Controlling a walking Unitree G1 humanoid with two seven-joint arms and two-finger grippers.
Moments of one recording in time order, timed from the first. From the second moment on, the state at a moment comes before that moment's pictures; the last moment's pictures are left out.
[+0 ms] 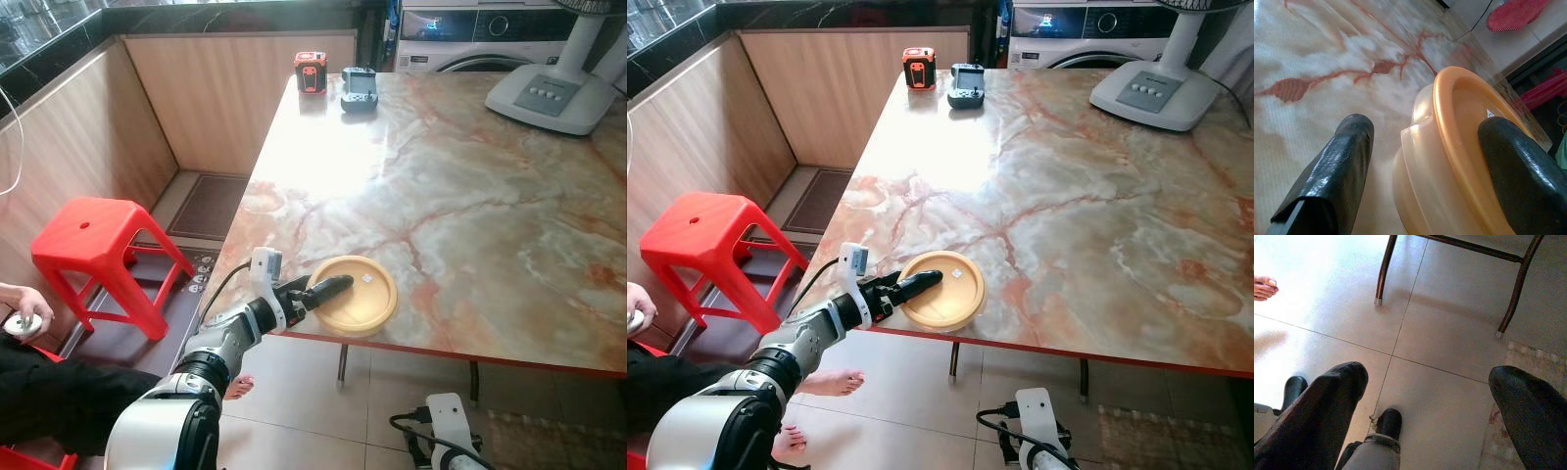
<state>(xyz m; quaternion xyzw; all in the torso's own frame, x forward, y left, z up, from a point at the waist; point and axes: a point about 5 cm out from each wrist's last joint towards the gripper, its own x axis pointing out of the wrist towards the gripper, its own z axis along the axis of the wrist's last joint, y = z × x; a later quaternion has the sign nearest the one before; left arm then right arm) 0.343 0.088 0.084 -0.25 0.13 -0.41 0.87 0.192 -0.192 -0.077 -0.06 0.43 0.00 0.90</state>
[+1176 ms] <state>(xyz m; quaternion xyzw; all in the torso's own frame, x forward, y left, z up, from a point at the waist) 0.343 0.082 0.087 -0.25 0.13 -0.44 0.85 0.193 -0.192 -0.077 -0.06 0.42 0.01 0.91</state>
